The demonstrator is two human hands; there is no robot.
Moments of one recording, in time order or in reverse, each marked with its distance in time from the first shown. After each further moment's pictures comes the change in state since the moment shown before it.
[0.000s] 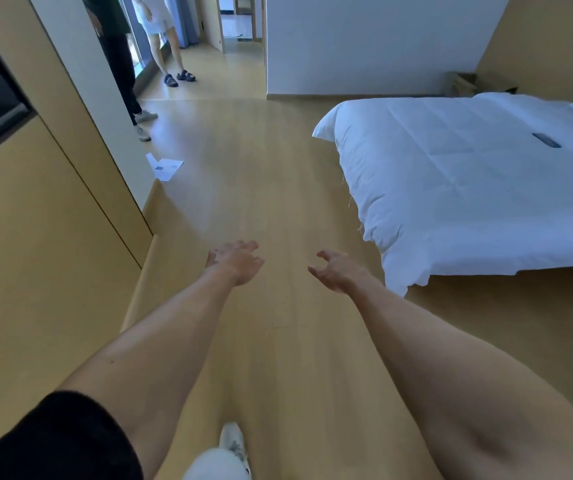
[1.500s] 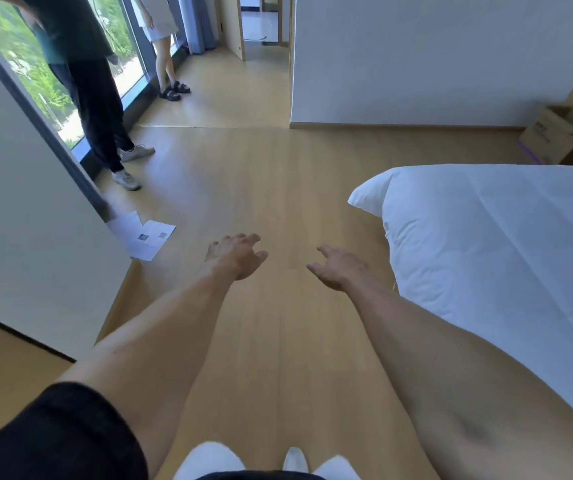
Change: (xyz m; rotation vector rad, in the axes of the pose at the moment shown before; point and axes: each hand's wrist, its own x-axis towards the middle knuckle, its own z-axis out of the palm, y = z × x) left_hand 0.841 -0.041 -0.310 -0.038 0.062 -0.038; right_hand 0.827 -0.160 -0.330 -0.096 0.019 -0.062
